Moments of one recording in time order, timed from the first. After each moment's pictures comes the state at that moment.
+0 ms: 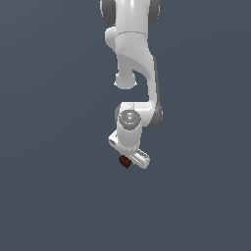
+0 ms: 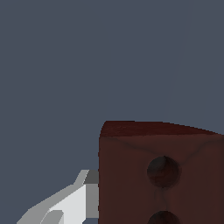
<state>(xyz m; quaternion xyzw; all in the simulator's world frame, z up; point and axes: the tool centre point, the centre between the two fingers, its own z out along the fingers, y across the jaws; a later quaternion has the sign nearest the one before) 0.041 0.013 0.027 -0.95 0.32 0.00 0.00</state>
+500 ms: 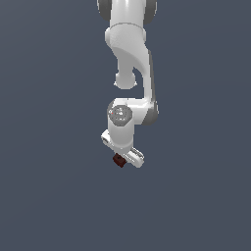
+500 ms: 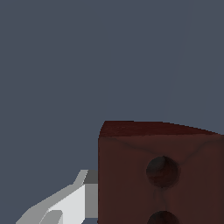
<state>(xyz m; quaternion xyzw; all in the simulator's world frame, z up) 0.046 -0.013 0.051 -0.95 0.32 0.00 0.00</state>
